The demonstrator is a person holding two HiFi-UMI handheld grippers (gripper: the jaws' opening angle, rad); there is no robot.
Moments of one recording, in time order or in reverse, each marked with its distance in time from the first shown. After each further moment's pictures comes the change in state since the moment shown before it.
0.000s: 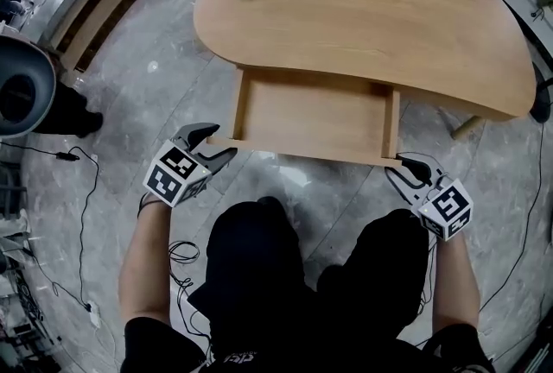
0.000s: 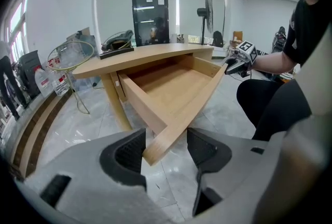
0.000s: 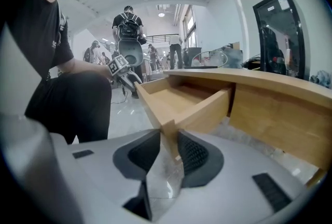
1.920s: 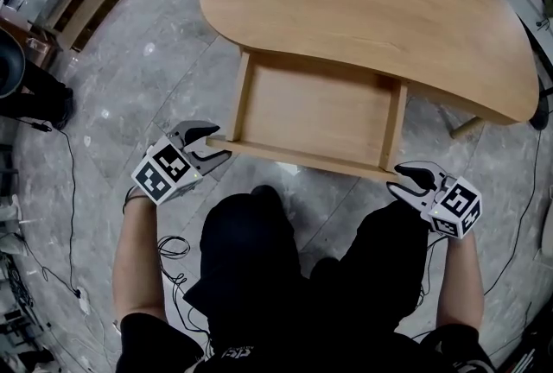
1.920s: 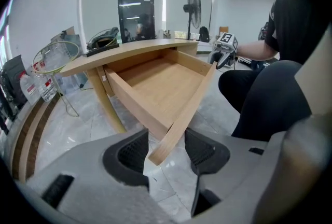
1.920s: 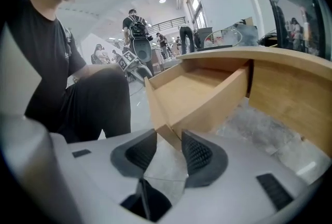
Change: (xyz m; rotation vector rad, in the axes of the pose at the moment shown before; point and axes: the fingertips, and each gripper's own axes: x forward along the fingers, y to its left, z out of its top) left arm -0.012 -0.025 -0.029 0.106 0.039 -0.119; right arm -0.012 0.034 -0.028 0.058 0.170 0.225
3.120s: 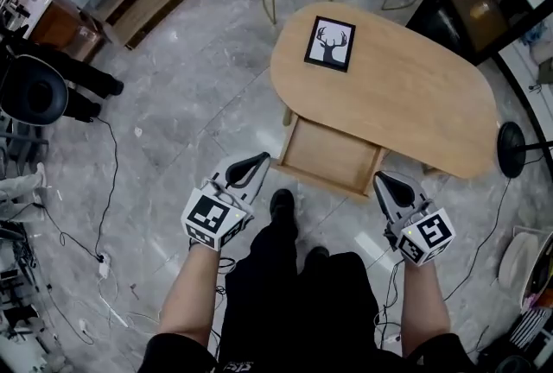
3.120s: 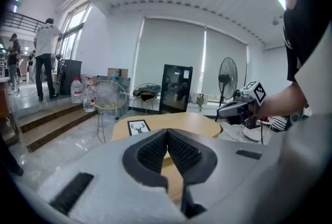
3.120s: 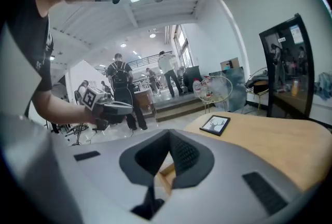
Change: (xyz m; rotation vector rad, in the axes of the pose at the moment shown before) left arm -0.306 0.015 0.260 -0.377 -0.562 0.322; right arm -0.141 0.072 0.390 0.093 -0.363 -0.154
